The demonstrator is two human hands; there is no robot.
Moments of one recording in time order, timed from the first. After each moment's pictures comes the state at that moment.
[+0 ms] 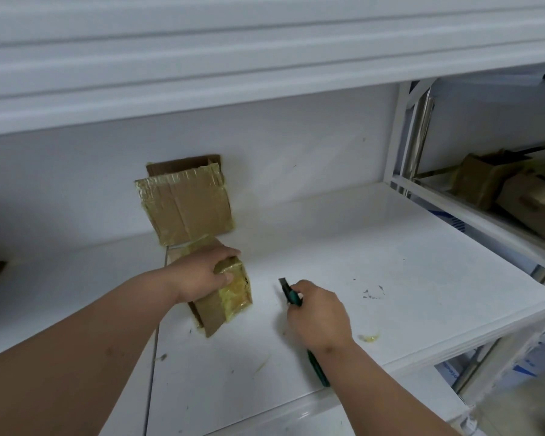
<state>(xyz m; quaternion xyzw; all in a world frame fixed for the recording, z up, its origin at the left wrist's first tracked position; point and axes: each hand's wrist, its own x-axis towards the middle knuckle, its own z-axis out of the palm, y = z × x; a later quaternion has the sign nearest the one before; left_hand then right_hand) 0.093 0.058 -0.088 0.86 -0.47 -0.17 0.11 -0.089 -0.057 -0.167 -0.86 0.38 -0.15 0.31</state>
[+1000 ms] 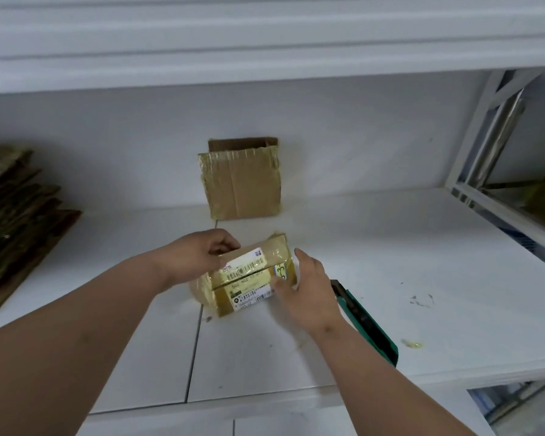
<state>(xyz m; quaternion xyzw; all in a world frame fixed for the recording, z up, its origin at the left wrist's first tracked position) 0.109 0.140 -0.085 0.86 -0.34 -0.22 0.31 -0.034 -0.016 -0.166 -0.86 0.25 -0.18 0.41</state>
